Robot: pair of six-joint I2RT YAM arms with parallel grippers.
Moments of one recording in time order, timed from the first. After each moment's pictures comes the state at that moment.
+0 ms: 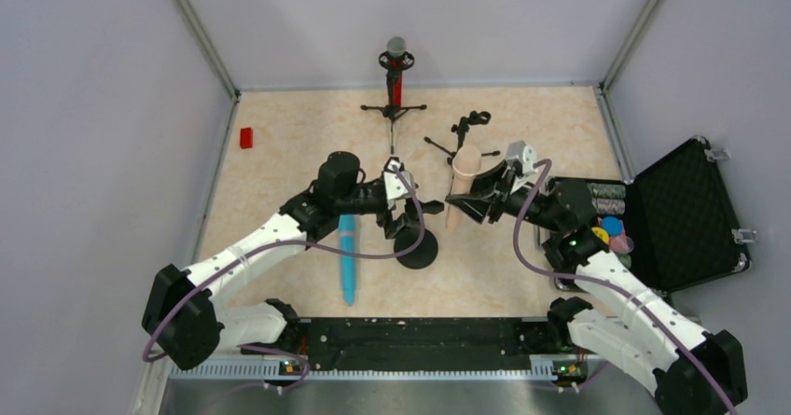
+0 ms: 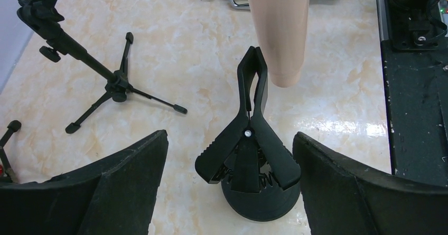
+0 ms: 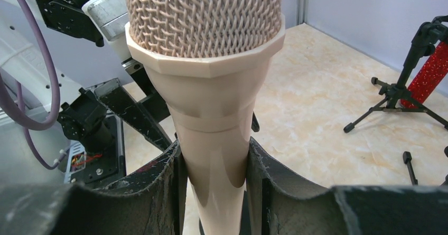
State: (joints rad) left arm -0.67 1.21 0.85 -0.02 0.67 0.42; right arm 0.47 0.84 0.54 0.49 -0.69 0.25
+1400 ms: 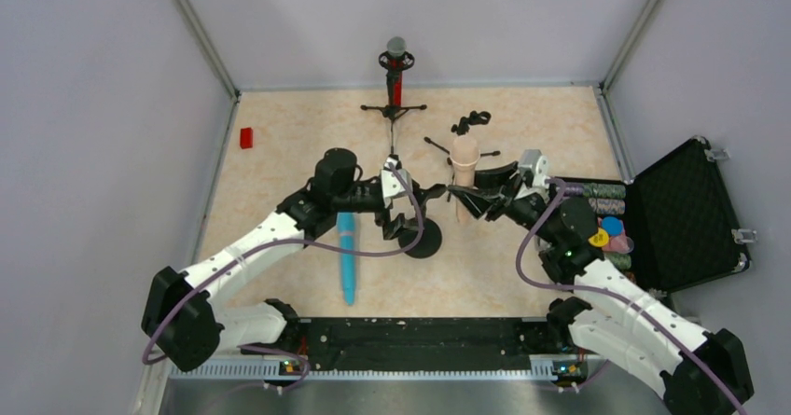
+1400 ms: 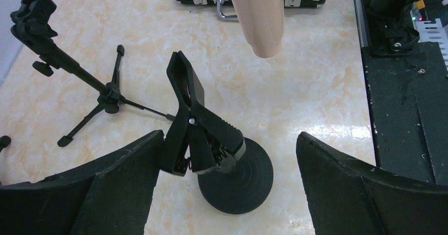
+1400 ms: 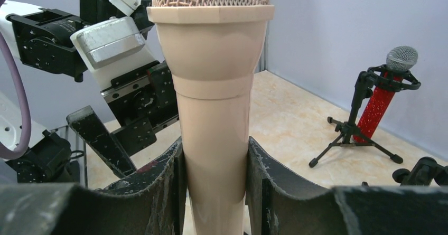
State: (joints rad) left arm -0.65 1.20 0.87 -0.04 0.74 0.42; right arm 0.56 0.82 0.45 0.72 -0.46 0.22
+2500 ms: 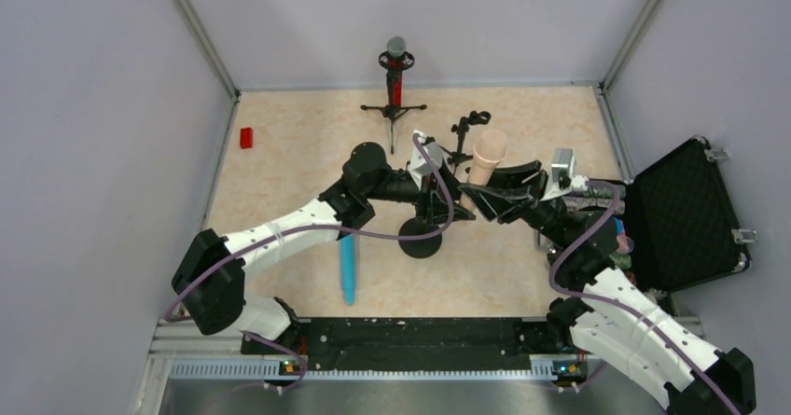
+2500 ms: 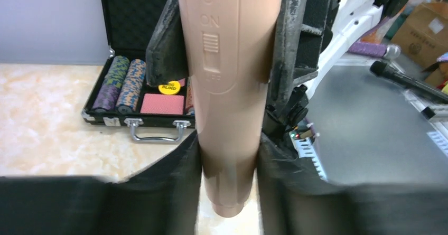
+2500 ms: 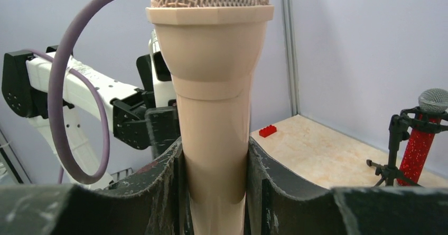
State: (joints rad) left arm -0.83 1.43 1.00 0.53 0.90 -0.20; right arm 0.56 0.71 0.47 0.82 -0.47 0.46
